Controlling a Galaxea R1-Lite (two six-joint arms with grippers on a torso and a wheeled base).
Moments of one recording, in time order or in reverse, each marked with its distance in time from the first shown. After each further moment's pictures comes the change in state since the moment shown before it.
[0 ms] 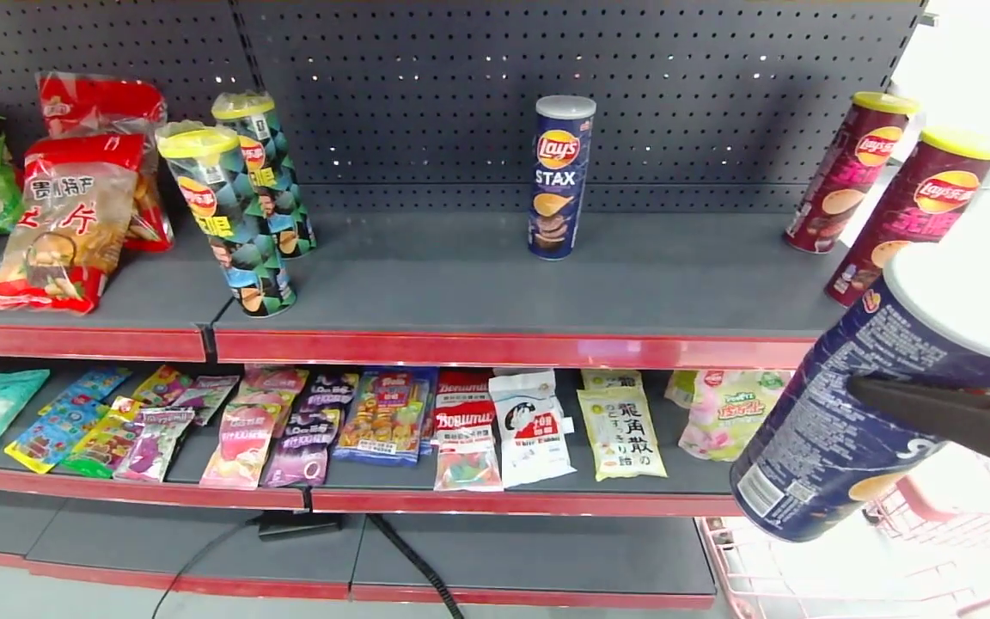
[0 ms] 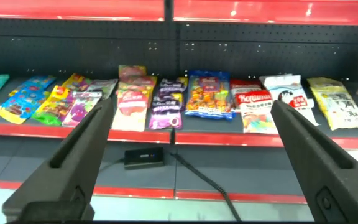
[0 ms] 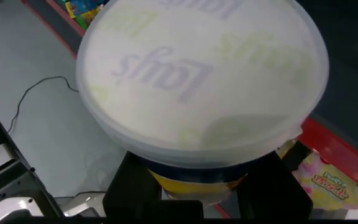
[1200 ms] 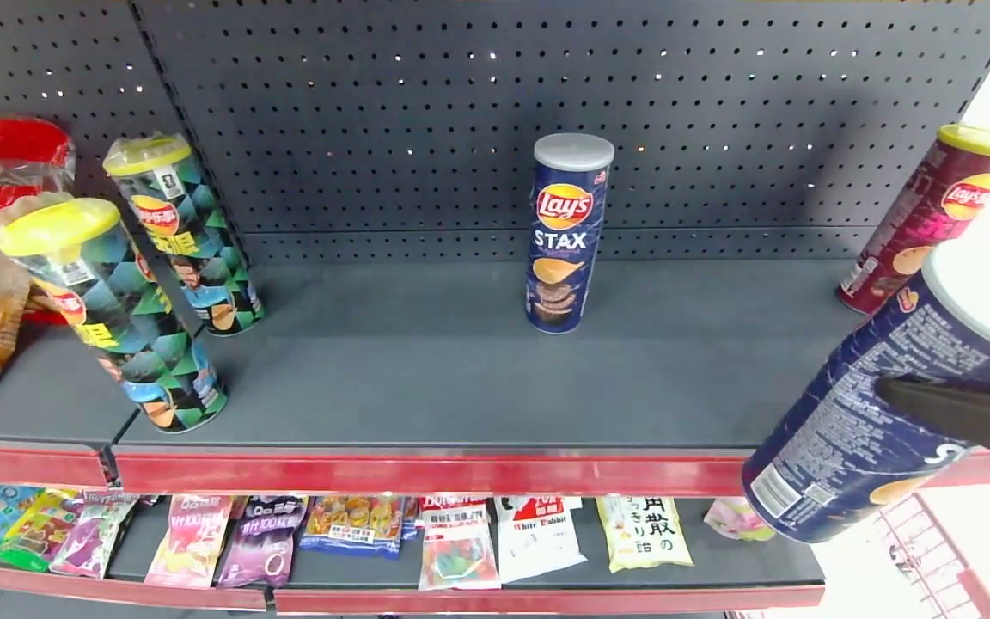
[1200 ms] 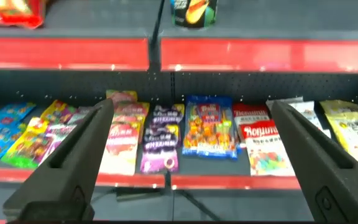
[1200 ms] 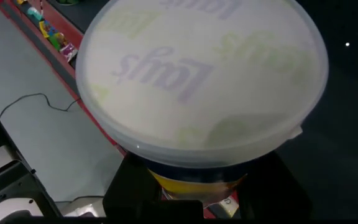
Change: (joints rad) left arm 0.001 0.000 0.000 -0.001 0.000 0.000; right arm 0.000 -0.040 0.009 0.002 0.006 -0.003
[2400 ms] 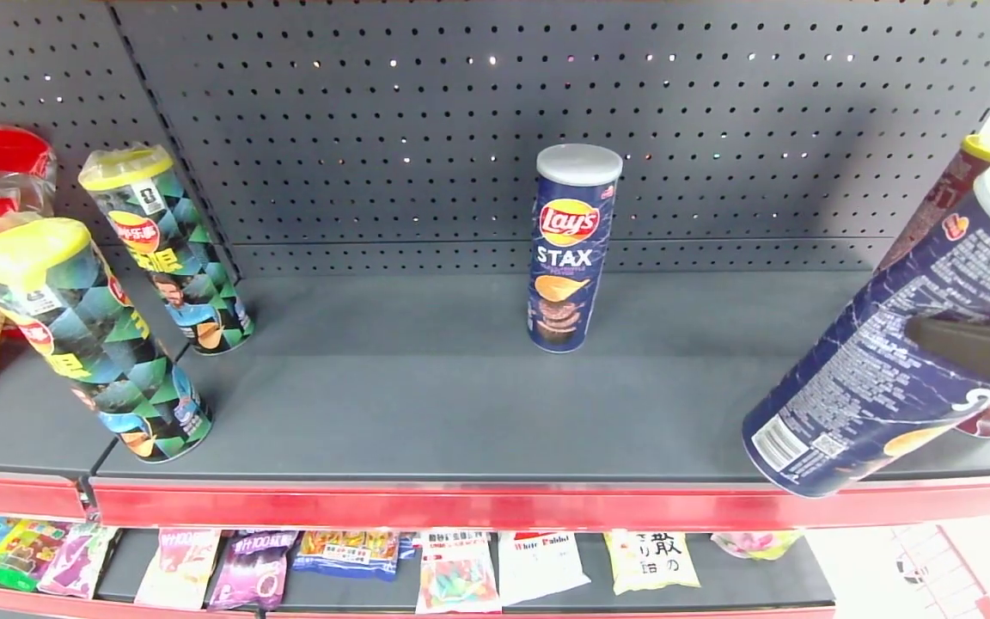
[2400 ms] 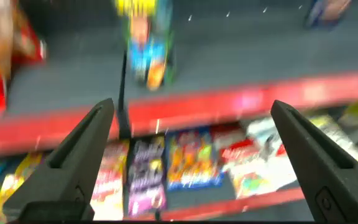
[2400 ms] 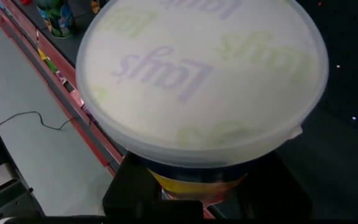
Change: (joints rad) left arm -0.023 0.139 -0.209 -0.003 -0.170 0.054; right arm -0.003 0.010 -0.089 0.001 0.021 0.001
